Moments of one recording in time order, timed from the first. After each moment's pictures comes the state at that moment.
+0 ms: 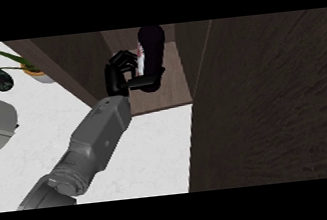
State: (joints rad) left arm -1.06 0.00 -0.07 -0.08 0.61 0.41 -0.72; right arm -0.64 -0.18 -0.01 -2.40 -0.20 -0.08 0.94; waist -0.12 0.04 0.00
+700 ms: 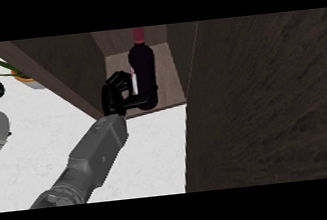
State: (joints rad) left arm -0.92 0.00 -0.07 -0.09 0.67 0.28 -0.77; right arm -0.64 -0.16 0.00 -2.39 -0.21 -0.07 0.92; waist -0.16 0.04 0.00
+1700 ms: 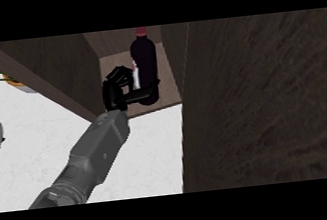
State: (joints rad) left arm -0.93 0.00 -0.14 -0.12 0.73 0.37 -0.75; right arm -0.63 -0.14 0.00 -2.38 -0.25 -0.06 0.90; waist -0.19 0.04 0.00
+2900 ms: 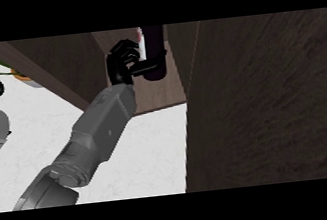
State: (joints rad) left arm -1.14 0.00 -0.14 -0.08 0.79 0.49 -0.61; right arm -0.58 -0.16 -0.07 -2.37 -0.28 -0.01 0.86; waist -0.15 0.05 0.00
